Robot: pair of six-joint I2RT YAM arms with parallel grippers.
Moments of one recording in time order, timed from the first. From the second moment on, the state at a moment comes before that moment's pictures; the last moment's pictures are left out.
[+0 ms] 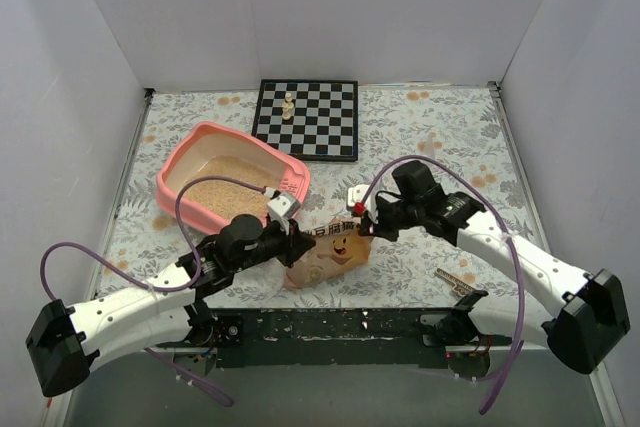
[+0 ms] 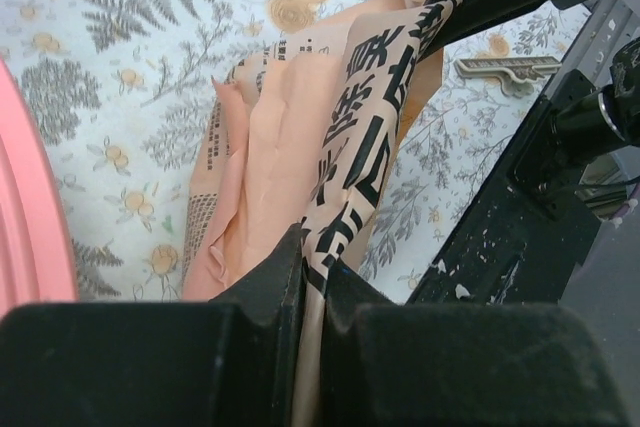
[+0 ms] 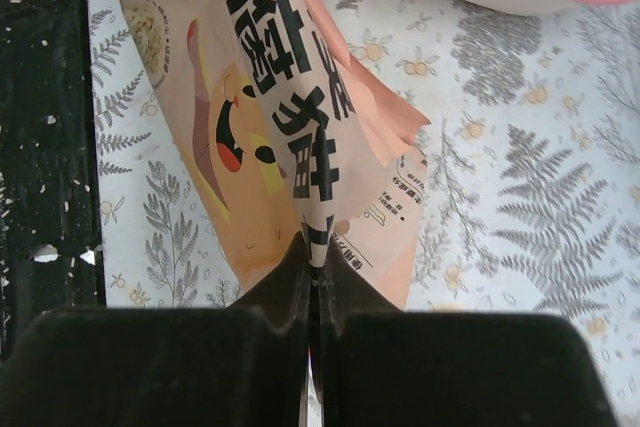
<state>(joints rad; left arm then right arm) -0.93 0.79 0.42 0.04 0.05 -0.37 0.71 1.15 0.84 -0.53 -0.58 -0.68</state>
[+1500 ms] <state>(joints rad) -0.90 1.33 0.75 0.20 0.55 -0.01 0.60 0.96 0.81 -0.77 -0.46 -0.55</state>
